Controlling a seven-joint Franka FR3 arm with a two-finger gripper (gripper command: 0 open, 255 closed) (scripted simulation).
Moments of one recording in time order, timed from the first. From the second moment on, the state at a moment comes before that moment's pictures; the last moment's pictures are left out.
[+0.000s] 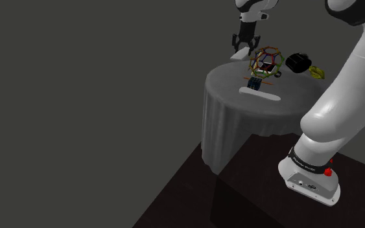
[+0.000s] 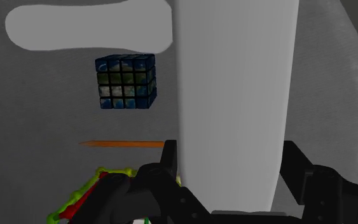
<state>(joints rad) -0.36 0.02 -0.19 -1.84 0.00 1.85 0.88</state>
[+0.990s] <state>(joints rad) -0.50 -0.30 -0.34 -2.17 -0.11 1.87 0.64</state>
